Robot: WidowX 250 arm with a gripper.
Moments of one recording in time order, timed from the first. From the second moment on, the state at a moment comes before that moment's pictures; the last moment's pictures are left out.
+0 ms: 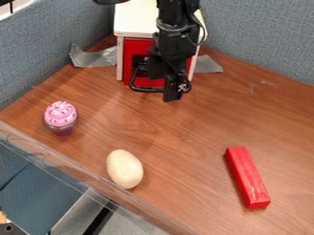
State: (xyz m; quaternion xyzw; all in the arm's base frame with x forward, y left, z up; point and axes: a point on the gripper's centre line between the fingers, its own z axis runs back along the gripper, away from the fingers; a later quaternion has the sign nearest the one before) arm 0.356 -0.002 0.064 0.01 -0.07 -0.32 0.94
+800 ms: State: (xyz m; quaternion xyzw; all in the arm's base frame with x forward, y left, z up) arm 0.363 -0.001 0.048 0.01 -0.05 -0.34 0.94
